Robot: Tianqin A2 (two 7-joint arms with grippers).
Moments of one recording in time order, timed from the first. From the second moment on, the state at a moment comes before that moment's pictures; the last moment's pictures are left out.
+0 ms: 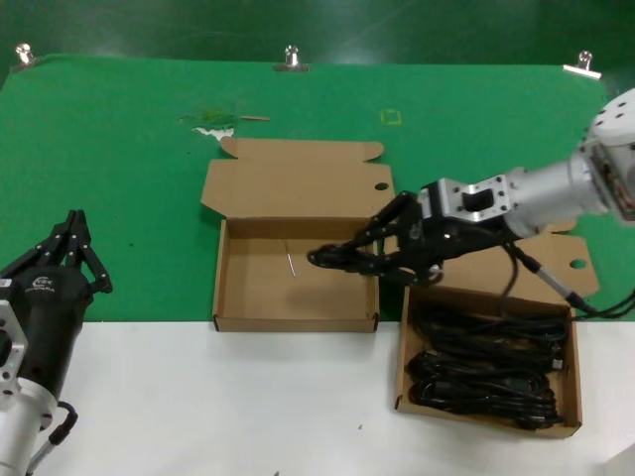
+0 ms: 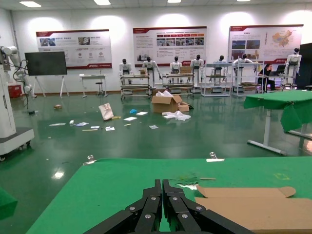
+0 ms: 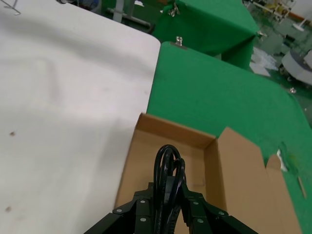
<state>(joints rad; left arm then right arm) 0.00 -0.30 1.60 -1.60 -1.80 0.00 0.00 1.32 0.19 -2.05 0.02 1.42 -1.17 -0.75</state>
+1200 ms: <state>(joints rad) 0.00 -0.30 1.60 -1.60 -1.80 0.00 0.00 1.22 0.00 -2.19 0.05 1.65 -0.81 -0.89</state>
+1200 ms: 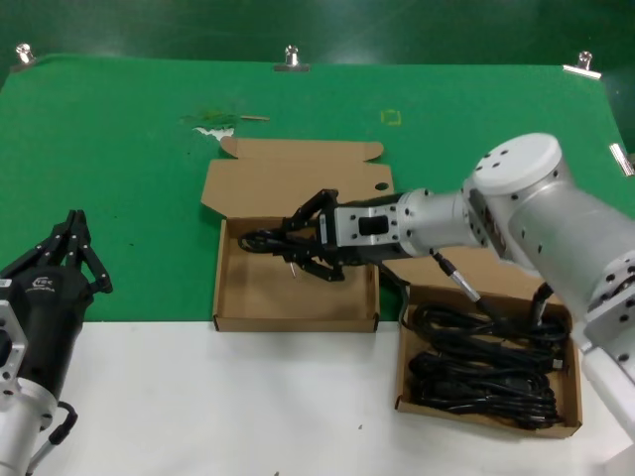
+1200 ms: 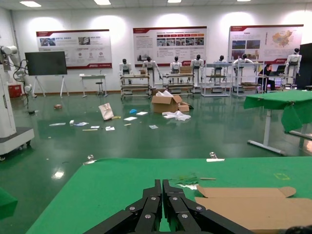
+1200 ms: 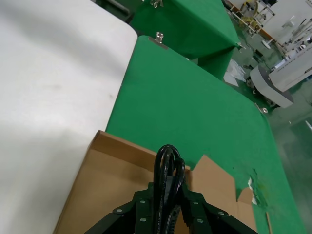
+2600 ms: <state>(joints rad) 0.00 -0.30 1.60 -1.60 -1.80 0.00 0.00 1.11 0.00 -2.75 0.10 2.29 -0.61 -1.04</state>
